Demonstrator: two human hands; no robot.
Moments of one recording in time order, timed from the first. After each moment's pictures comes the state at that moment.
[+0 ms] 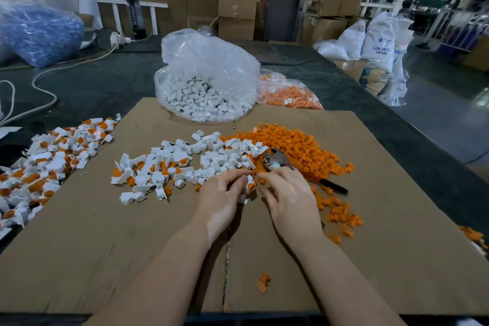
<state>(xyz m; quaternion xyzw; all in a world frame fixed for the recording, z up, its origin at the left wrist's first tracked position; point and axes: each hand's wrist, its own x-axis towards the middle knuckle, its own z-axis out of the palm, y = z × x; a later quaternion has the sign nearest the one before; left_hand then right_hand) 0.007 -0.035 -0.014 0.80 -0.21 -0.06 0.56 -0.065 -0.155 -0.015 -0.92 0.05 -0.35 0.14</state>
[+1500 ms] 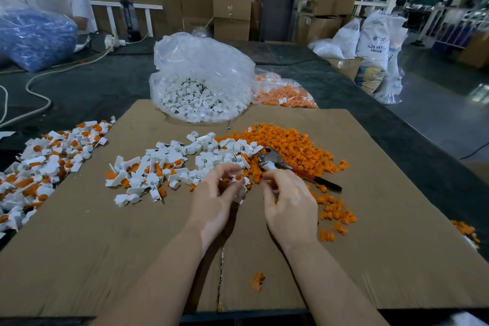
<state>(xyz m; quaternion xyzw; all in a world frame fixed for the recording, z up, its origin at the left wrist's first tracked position) -0.004 -0.033 -0.012 0.76 -0.22 -0.02 0.61 -0.072 -0.149 -0.016 -0.89 0.11 -0.40 0.19</state>
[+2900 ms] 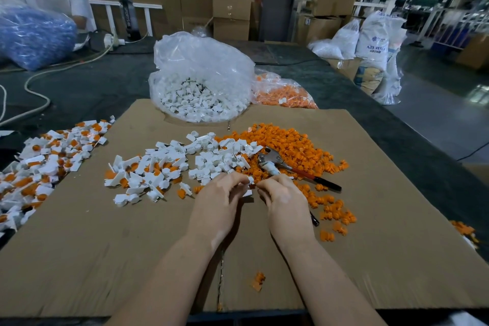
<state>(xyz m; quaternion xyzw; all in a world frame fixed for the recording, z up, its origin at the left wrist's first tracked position) -0.003 -0.036 -0.020 0.85 -0.31 0.10 0.41 -0.068 -0.150 -0.019 -0.94 0.11 -0.25 0.21</state>
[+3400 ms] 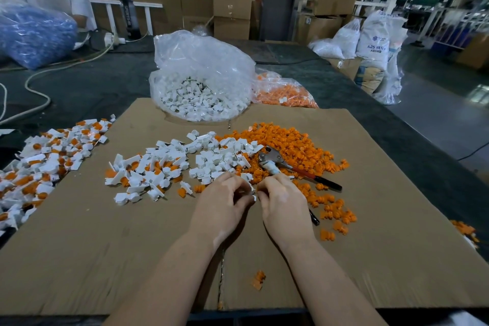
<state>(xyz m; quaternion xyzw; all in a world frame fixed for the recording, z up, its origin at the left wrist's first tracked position) -0.002 -0.037 -0.021 0.87 -0.32 0.07 0.37 -0.065 -0.152 -0.023 -0.94 0.11 -0.25 0.18</state>
